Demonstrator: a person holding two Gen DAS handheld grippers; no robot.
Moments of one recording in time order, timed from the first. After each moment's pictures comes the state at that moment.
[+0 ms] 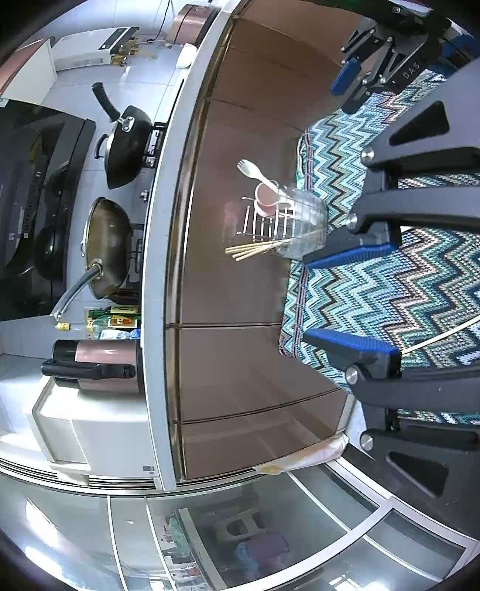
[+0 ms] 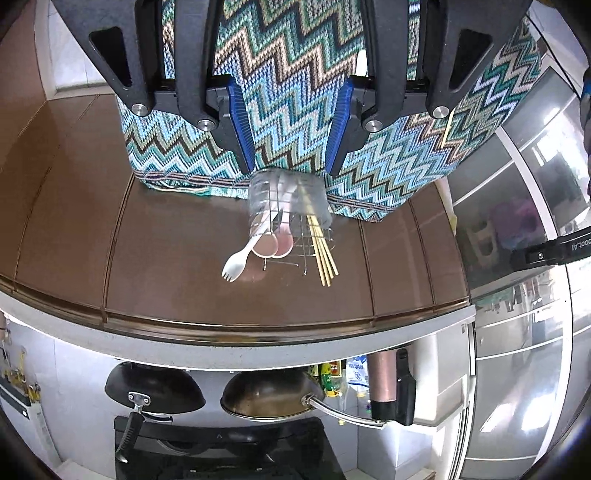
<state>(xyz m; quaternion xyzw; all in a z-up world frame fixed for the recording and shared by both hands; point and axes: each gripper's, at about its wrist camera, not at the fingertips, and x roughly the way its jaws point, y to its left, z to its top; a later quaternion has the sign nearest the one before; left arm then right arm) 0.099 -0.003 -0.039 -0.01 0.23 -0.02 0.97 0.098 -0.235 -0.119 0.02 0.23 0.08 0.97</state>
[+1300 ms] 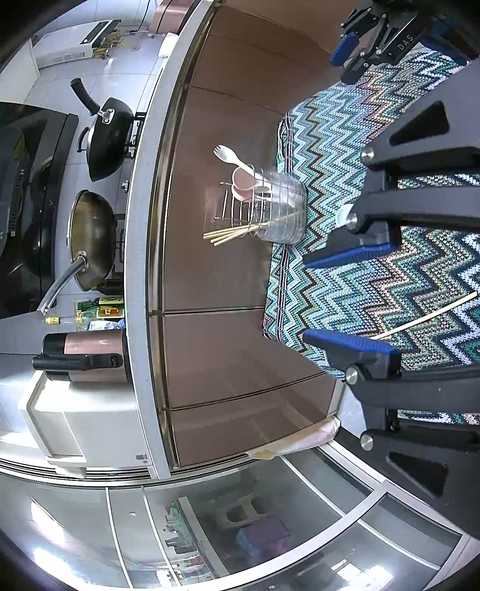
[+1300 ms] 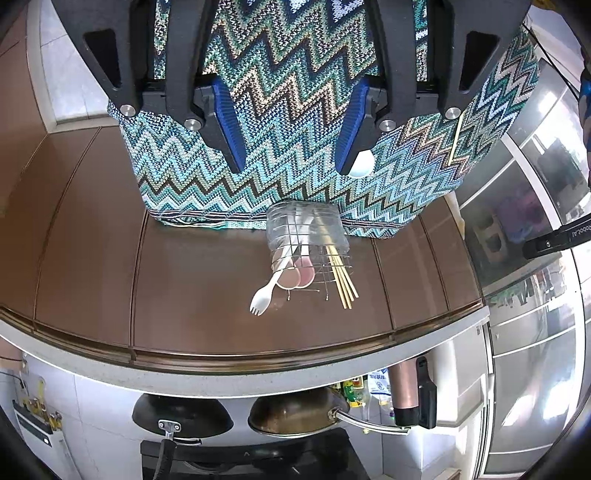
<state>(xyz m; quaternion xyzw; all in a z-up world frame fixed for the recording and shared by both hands) 0.091 0.000 -0.058 0.02 0.25 0.00 0.97 0.075 -0.255 -0.143 0.05 0.26 0.06 0.96</state>
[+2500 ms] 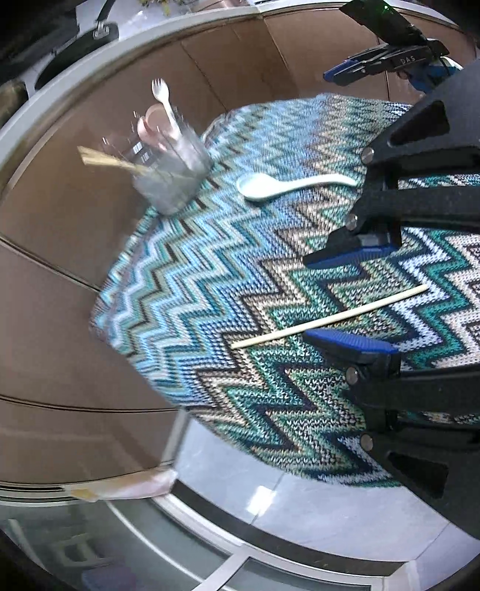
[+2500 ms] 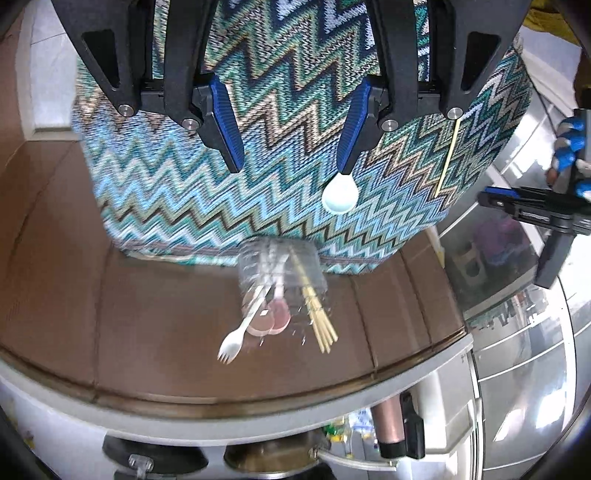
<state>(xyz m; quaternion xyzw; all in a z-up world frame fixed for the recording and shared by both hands) 0.187 0.090 -0.185 -0.15 0.54 -0.06 0.83 0.107 -0.247 -0.179 0.06 0.32 0.13 0.94</state>
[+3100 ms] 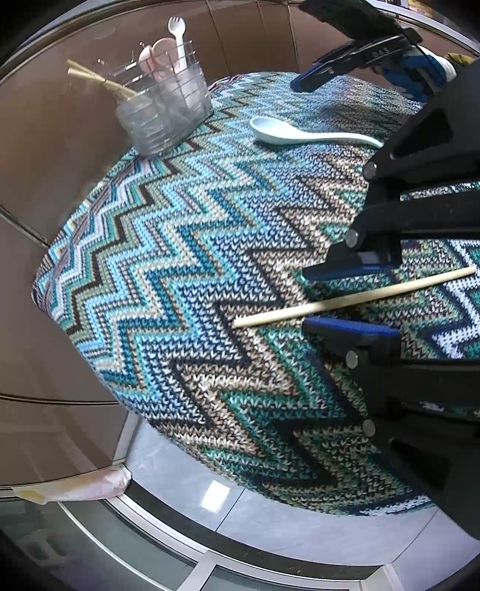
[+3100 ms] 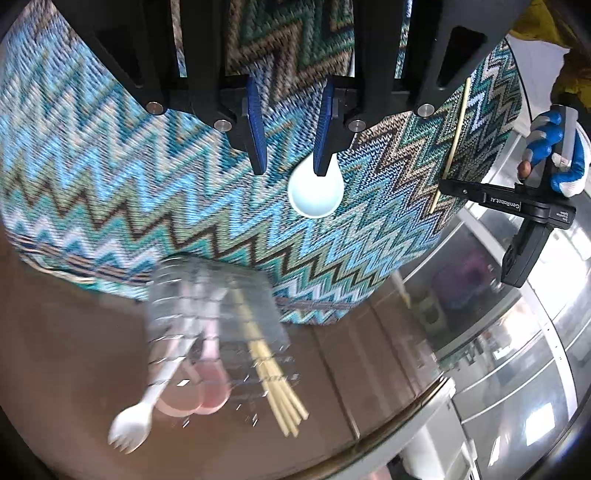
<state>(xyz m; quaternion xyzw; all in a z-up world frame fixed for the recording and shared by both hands) 0.248 0.101 -0.249 -0.18 0.61 -0.04 0.77 0.233 -0.203 -0.227 0.05 0.42 0.25 0.87</state>
